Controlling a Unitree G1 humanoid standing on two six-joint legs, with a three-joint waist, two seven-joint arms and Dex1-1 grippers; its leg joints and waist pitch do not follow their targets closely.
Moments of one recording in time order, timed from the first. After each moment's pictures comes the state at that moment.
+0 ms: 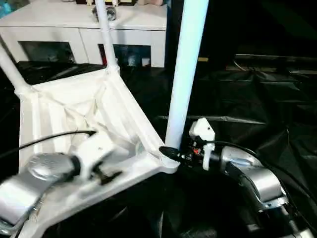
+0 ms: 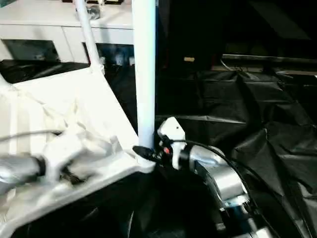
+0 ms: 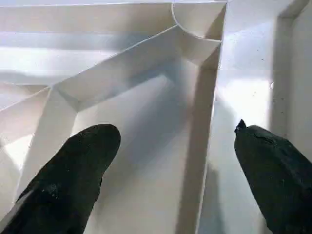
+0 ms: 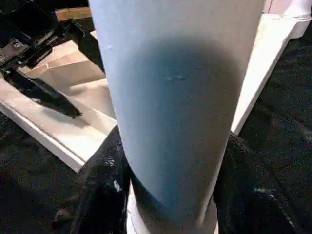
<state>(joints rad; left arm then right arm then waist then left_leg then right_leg) -0.12 0.88 -0.25 -0.41 -0.25 0.80 -0.63 -0.27 -0.31 0.24 0.01 0.27 0.38 0.85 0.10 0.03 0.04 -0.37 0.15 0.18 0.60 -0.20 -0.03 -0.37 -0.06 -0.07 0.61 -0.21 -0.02</state>
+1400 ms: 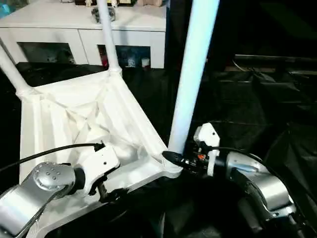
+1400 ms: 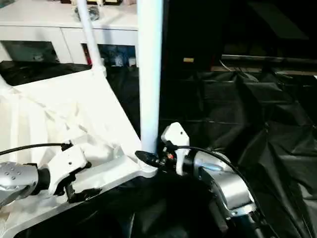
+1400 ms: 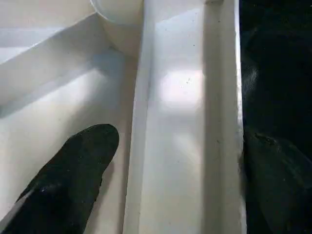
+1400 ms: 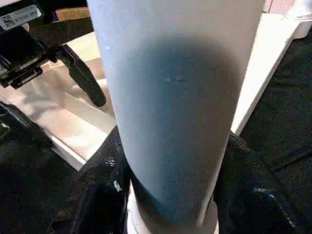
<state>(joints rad) -0.07 0.90 -0.31 -0.45 -0.24 0.76 -0.73 -0.21 -0.34 0.22 -0.06 0.29 0.39 0.85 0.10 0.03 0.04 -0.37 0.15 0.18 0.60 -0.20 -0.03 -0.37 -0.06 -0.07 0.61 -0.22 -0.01</state>
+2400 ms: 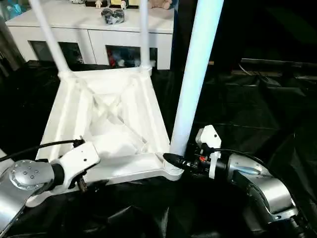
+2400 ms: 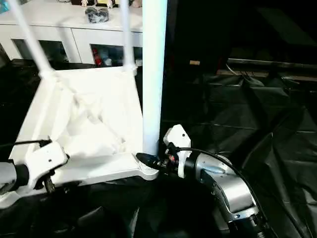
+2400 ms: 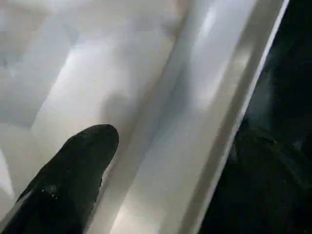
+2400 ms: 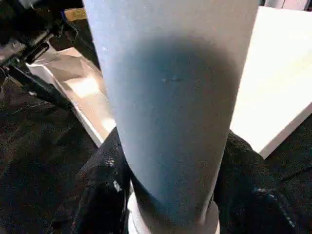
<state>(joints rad) -0.01 0.91 -0.15 -0.39 -0.23 0.63 -0.71 -0.21 -0.33 0.23 -0.04 0.30 0.39 0.85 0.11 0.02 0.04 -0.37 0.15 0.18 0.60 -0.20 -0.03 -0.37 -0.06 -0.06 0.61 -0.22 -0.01</state>
